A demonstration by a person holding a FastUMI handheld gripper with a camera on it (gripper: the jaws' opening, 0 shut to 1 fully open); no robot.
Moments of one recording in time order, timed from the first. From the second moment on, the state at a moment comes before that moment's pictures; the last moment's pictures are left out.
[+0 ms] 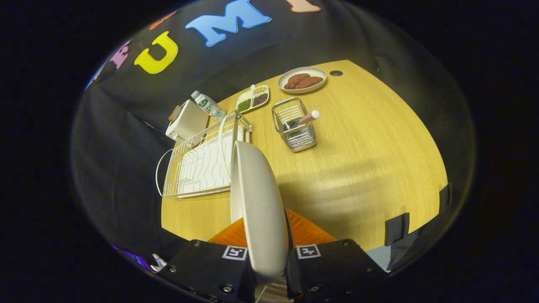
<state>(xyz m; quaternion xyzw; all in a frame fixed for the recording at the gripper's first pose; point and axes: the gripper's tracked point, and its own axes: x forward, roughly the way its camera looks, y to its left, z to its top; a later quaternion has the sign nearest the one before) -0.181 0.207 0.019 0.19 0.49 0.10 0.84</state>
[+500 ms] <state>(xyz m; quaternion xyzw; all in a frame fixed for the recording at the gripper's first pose) -0.186 0.225 -0.047 0.25 0.53 0.14 0.80</state>
